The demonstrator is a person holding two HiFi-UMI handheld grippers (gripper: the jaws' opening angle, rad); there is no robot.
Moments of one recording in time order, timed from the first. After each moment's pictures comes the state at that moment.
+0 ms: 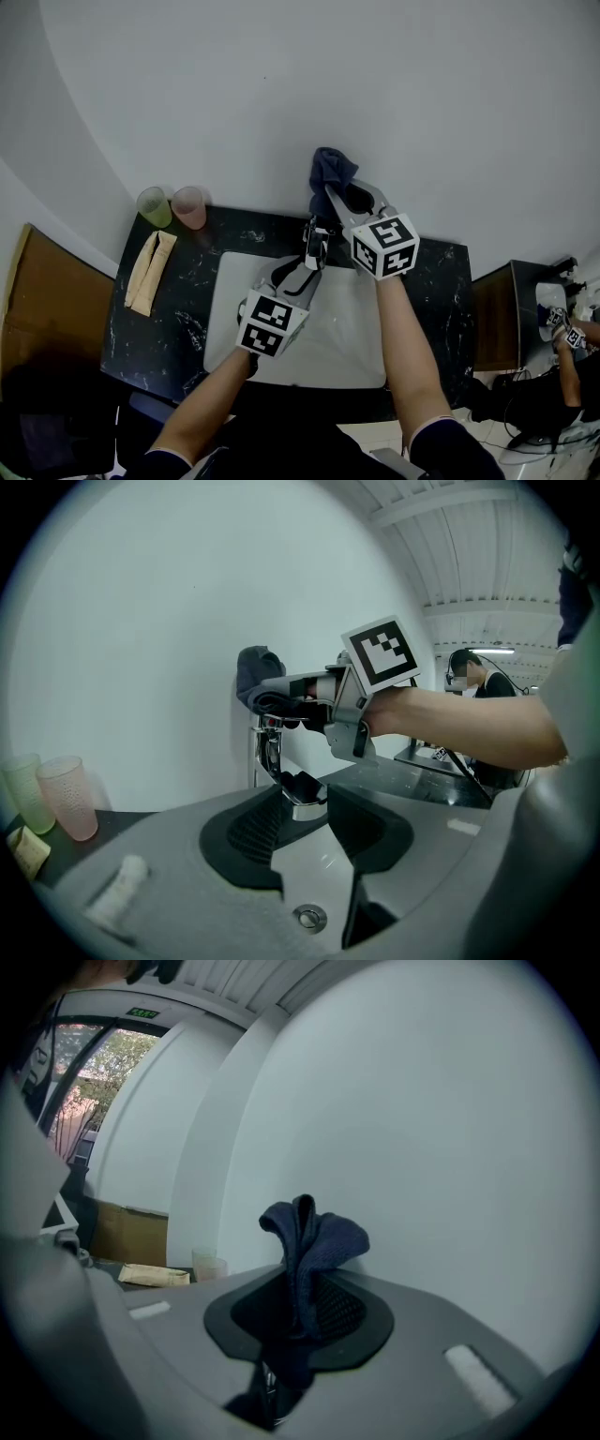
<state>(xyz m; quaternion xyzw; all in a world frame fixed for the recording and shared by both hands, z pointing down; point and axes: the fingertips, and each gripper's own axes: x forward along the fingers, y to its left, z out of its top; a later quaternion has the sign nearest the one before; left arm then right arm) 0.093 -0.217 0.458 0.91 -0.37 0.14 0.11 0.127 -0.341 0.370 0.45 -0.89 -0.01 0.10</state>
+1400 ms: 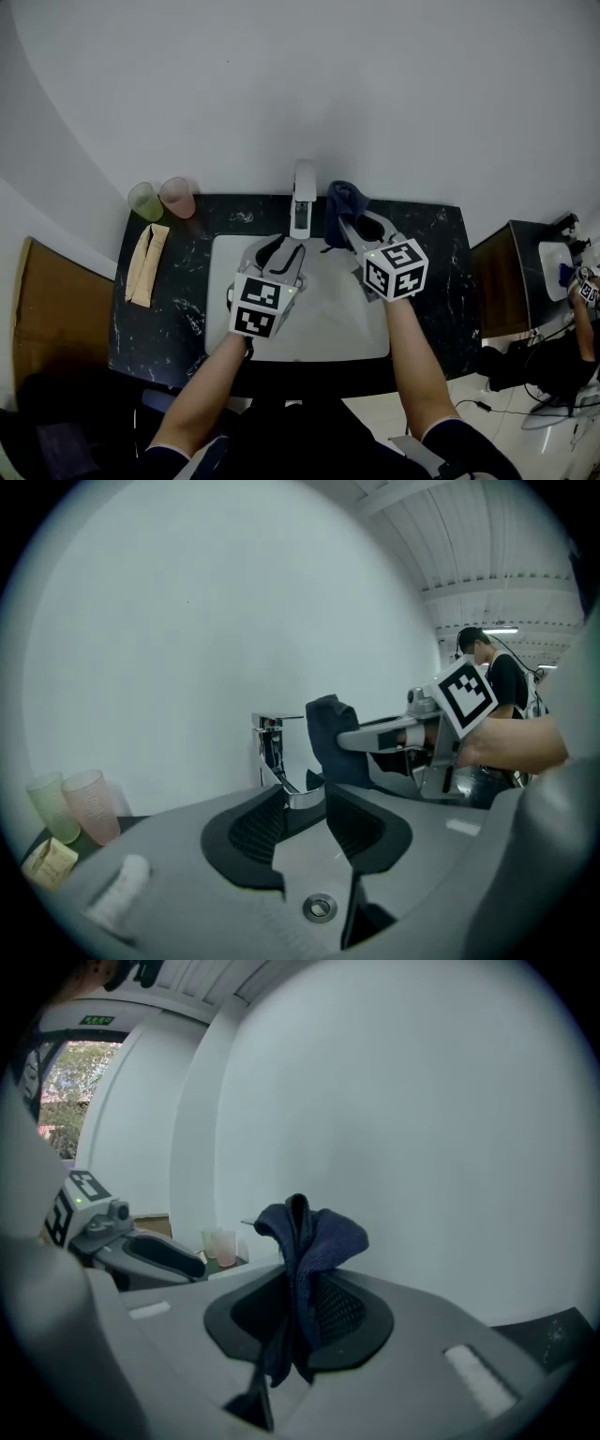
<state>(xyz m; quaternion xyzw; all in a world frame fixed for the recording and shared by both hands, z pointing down) 0.083 -0.203 0.455 0.90 -0.39 0.17 0.08 0.192 -0.238 0.440 0.51 -0.85 0.10 0.11</state>
